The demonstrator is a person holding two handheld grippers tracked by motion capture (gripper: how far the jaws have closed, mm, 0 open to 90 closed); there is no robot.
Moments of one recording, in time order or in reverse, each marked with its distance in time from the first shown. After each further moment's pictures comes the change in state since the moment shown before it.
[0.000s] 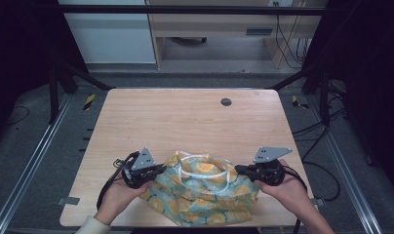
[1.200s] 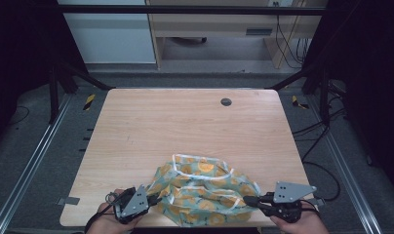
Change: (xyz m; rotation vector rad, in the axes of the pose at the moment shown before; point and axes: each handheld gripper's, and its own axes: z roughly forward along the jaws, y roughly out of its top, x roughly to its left) left arm -0.051 -0.063 -0.017 0.020 -0.087 0.276; right arm 0.042 -0.067 -0.033 -0.115 0.144 -0.089
